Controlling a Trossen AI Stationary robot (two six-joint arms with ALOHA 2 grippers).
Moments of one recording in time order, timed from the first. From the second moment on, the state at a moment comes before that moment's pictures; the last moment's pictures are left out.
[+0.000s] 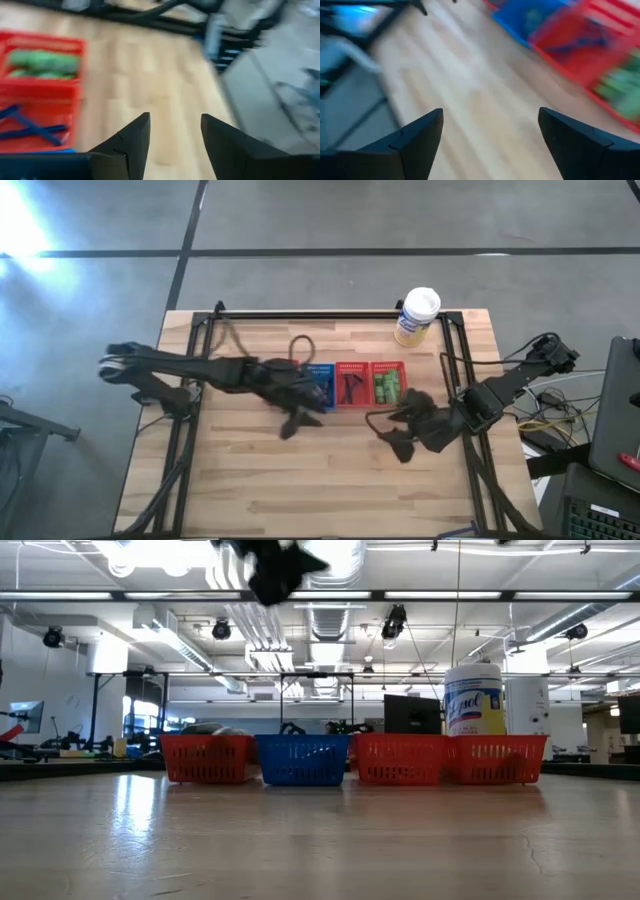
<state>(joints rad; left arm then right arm) -0.06 1.44 1.15 -0.21 0.24 -0.22 0.54 1.29 1.29 -0.94 0.44 1.21</state>
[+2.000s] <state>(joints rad) -0.08 0.02 0.09 0.10 0.13 -0.59 0.04 0.46 0.04 0.67 0.17 0.56</state>
